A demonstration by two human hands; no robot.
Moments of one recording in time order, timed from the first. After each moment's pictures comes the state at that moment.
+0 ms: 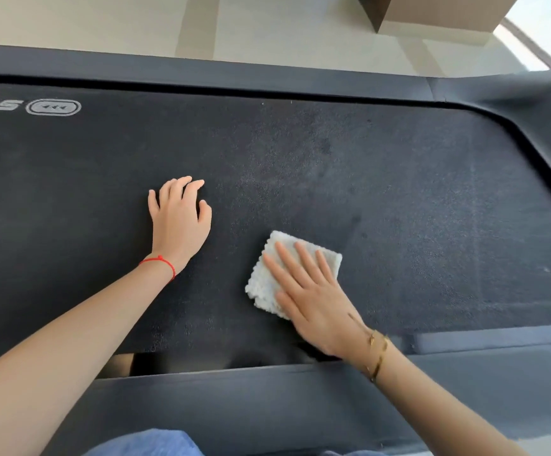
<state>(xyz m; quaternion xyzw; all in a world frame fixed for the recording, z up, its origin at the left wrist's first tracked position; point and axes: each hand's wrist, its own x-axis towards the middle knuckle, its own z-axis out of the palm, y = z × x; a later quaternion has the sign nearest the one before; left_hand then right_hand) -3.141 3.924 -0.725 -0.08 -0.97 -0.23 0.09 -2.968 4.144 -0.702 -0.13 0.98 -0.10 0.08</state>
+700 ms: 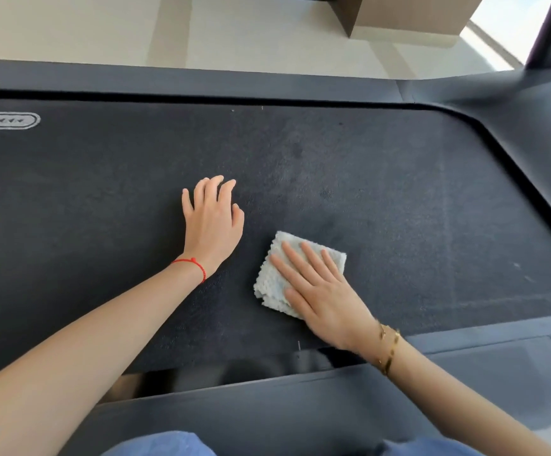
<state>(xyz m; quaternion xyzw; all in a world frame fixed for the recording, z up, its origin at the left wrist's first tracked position) -3.133 4.017 -0.714 -0.16 -0.96 -0.20 0.08 -2.970 4.199 -0.705 -0.12 0.99 -0.10 0.06</state>
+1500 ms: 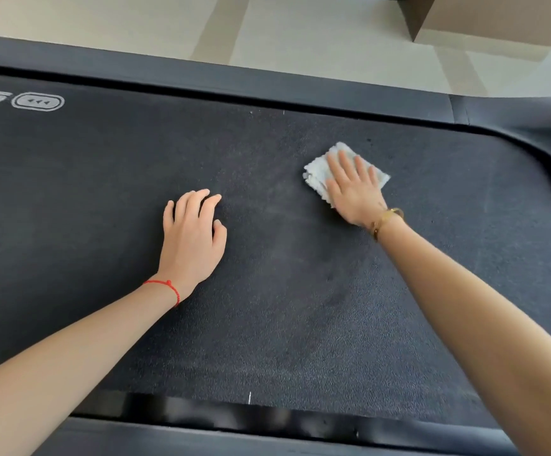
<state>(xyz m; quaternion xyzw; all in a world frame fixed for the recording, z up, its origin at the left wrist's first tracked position) -3.130 4.029 -0.728 -0.07 -0.98 -0.18 0.10 -3.200 4.325 -0.706 -0.02 1.00 -0.06 0.05</state>
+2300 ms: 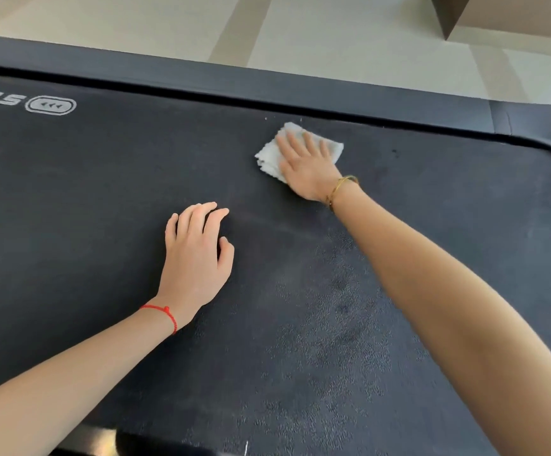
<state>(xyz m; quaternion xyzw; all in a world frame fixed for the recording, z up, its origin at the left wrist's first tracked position) -3.133 4.033 -0.726 -0.06 -0.98 -0.18 0.10 -3.293 4.243 -0.704 -0.14 0.98 -0.04 0.09</state>
